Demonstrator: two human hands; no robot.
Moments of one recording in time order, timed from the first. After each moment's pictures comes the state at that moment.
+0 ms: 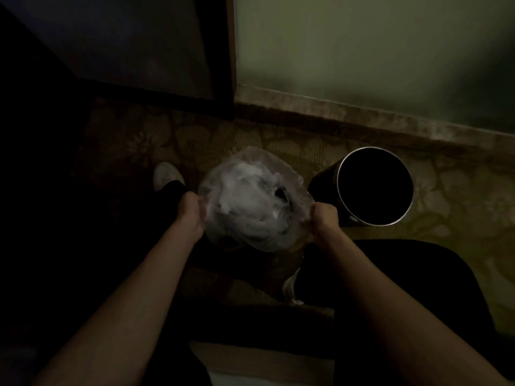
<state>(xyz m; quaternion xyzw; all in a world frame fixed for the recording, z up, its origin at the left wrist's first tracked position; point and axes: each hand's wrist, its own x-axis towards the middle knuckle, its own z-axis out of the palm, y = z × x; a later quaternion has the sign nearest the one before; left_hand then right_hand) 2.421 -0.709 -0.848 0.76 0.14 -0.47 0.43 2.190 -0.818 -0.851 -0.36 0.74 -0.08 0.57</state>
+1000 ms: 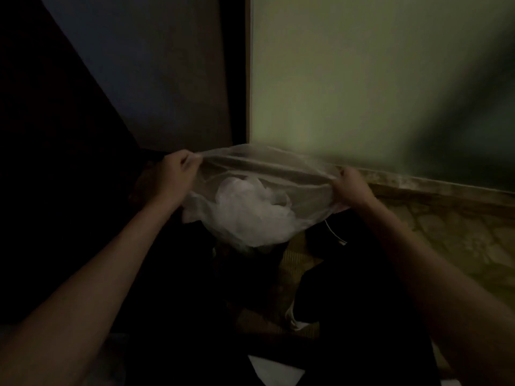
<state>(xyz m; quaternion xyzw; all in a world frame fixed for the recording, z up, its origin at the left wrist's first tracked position) 2.459 -0.649 -0.620 0.82 -0.40 -0.13 0.39 2.166 -0.822 -0.622 -0.70 0.62 -0.06 0.35</state>
